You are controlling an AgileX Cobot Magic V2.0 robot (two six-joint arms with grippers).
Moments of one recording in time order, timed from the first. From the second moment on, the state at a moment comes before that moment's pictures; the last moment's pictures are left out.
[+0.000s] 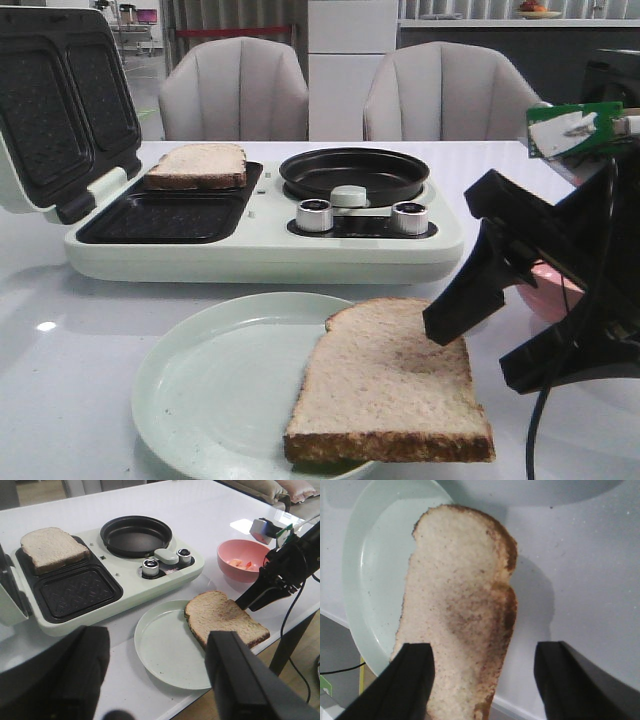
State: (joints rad) left arm -0.76 0.35 -0.58 0.17 0.67 -0.24; right arm 0.20 1.52 -0.60 1.22 0.58 -0.73
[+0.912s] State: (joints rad) left arm -0.76 0.35 -0.58 0.19 0.67 -0.24; right arm 0.22 1.71 -0.70 1.25 0.66 -0.77
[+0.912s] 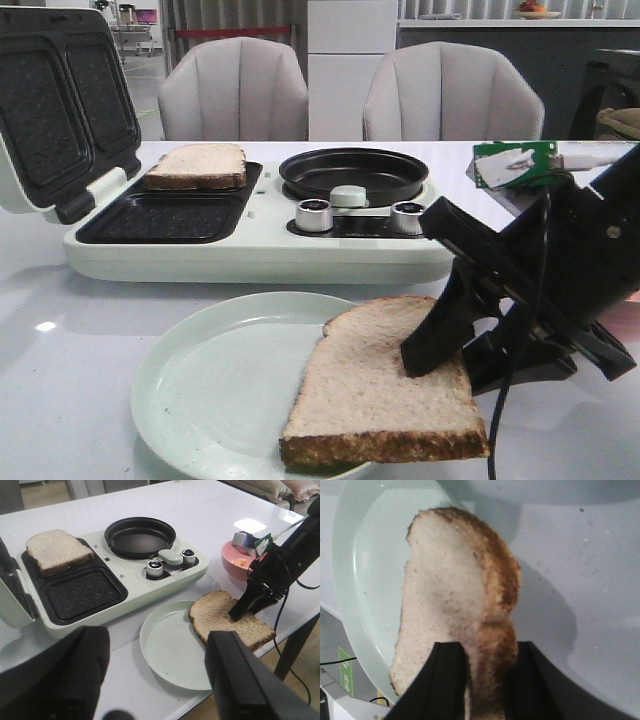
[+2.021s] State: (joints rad) left arm -0.76 0.35 -0.58 0.19 0.67 -0.24; right arm 0.38 1.66 -1.26 1.32 0.73 -0.78
